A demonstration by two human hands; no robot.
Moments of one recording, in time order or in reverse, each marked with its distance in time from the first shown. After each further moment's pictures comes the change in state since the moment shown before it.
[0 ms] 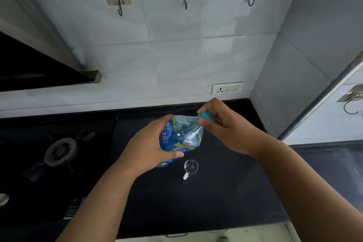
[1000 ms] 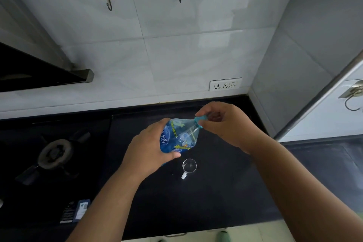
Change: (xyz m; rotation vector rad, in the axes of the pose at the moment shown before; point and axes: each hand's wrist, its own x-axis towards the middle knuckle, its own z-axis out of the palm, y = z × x) left_hand 0.010 0.002 0.019 0.142 0.058 -0.020; right_hand 0.016 0.022 0.004 0.001 0.131 0.146
